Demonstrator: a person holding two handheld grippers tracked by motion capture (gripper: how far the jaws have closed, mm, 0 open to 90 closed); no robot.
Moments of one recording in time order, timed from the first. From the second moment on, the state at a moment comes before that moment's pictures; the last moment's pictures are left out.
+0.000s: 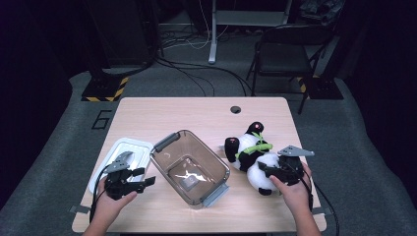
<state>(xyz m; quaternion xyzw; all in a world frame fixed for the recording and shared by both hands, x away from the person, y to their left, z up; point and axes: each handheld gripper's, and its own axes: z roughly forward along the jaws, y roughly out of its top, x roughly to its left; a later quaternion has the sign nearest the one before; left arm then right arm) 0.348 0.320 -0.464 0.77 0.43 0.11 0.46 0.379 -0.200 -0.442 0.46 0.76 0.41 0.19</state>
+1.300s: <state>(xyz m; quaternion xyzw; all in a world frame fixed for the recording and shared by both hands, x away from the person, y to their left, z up) 0.346 0.263 -0.469 0.81 0.37 0.08 0.45 0.372 -0.178 -0.375 0.43 0.76 0.44 0.21</state>
